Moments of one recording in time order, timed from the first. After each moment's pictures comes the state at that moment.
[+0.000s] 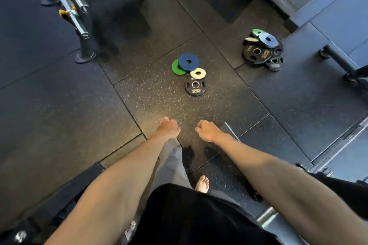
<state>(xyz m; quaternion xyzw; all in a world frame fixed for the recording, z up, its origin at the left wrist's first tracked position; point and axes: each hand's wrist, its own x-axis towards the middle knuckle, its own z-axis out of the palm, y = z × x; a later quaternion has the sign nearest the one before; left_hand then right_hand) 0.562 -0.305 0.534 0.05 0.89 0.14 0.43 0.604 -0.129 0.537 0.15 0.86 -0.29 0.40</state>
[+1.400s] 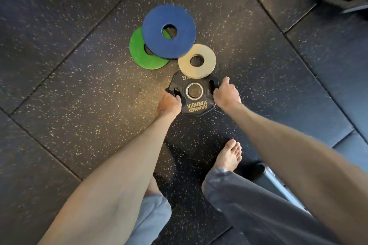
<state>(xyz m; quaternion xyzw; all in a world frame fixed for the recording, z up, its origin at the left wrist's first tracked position) 0.178 -0.127 -0.067 -0.19 0.84 0.19 0.46 0.210 0.053 -0.049 0.38 0.83 -0.23 0.34</state>
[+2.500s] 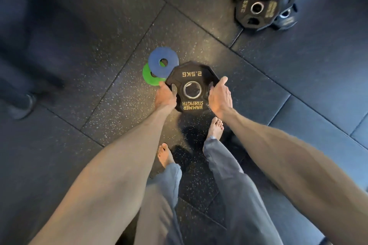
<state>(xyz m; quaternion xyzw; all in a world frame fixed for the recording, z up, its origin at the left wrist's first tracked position) 0.164 -0.106 0.345 -0.06 0.89 0.23 0.38 0.262 0.032 0.332 0.47 0.80 -0.35 0.13</state>
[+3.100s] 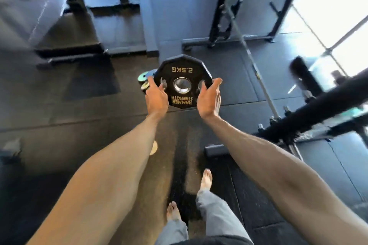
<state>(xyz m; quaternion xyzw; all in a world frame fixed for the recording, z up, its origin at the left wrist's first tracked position) 0.257 -0.033 0.727 0.37 0.80 0.42 0.21 0.403 0.007 0.717 0.66 0.56 -0.29 -0.41</state>
